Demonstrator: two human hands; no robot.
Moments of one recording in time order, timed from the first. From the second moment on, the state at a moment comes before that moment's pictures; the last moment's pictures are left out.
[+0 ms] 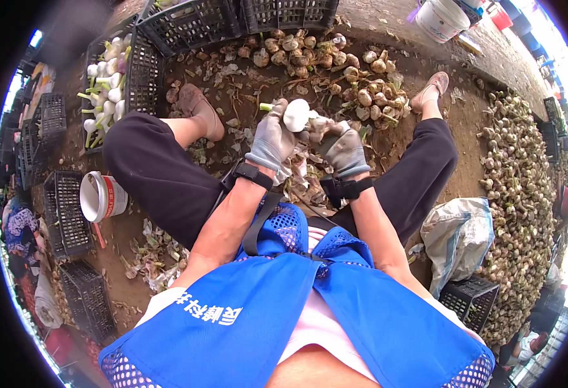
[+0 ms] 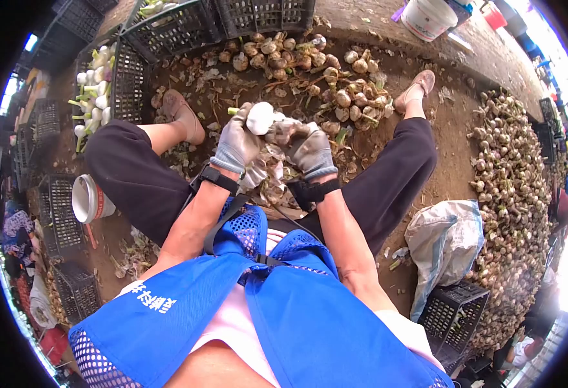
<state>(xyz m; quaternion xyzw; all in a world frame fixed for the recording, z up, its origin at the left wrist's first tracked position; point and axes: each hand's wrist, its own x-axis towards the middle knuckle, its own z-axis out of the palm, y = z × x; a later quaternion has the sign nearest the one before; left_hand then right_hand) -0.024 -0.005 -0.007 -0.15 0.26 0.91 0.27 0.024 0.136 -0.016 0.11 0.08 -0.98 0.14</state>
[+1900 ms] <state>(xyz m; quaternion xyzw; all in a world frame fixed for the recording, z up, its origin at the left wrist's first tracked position) -0.016 -0.011 -0.048 -0.23 0.48 0.80 0.28 -0.104 0.390 -0.091 0.42 0.91 -0.01 0.03</state>
